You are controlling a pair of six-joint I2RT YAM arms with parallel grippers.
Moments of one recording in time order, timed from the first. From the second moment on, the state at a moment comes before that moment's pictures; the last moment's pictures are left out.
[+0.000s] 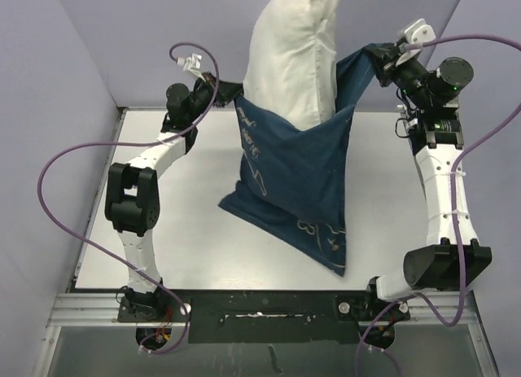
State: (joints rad) left arm -0.25 2.02 1.64 0.65 0.51 -0.80; right arm -0.03 1.47 1.70 0.04 -0.63 -0.27
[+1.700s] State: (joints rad) left arm -0.44 2.08 2.37 -0.39 0.22 -0.10; right arm 0.45 1.10 1.01 0.00 -0.60 0.19
